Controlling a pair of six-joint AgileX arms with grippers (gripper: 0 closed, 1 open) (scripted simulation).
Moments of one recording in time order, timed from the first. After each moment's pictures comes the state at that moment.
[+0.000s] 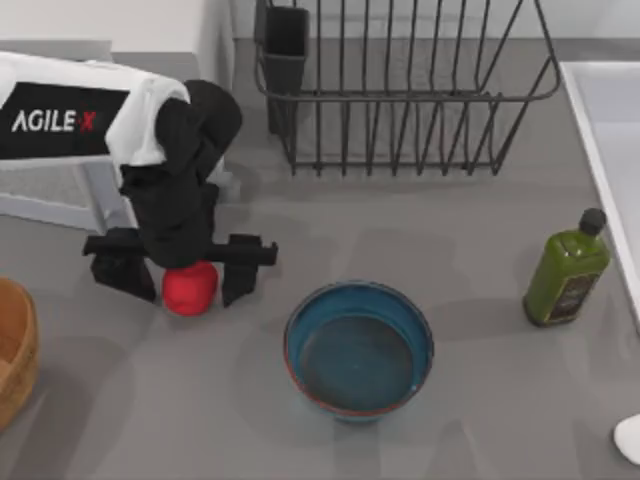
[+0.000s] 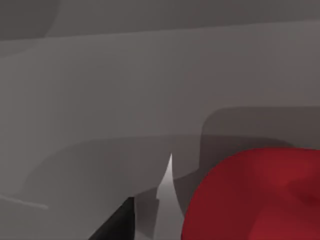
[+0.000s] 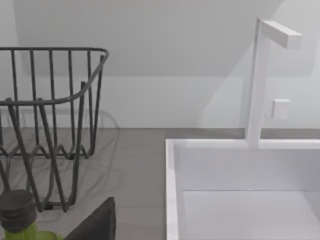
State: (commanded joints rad) left arm -0.41 2.09 1.34 -0.82 0.01 -0.30; right arm 0.00 0.00 0.00 0.00 0.00 0.00
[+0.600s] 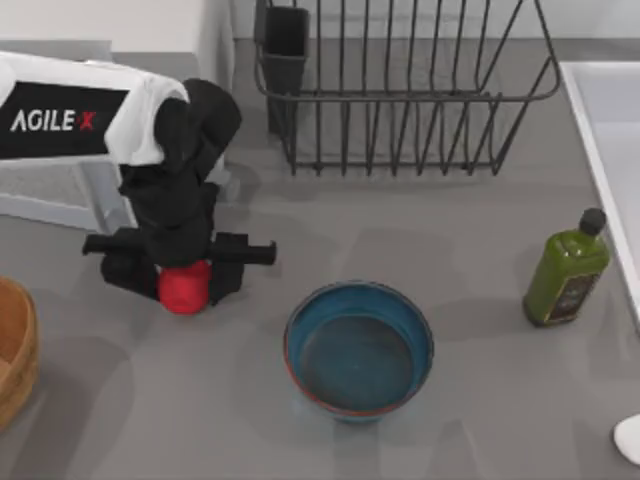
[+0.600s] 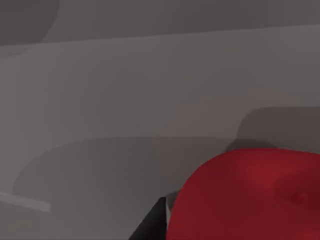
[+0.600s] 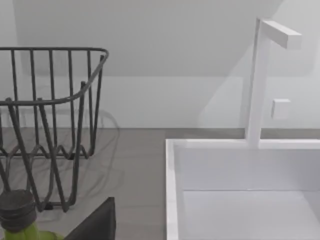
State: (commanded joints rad) left arm -0.41 2.09 1.34 -0.82 0.01 -0.30; right arm 0.00 0.00 0.00 0.00 0.00 0.00
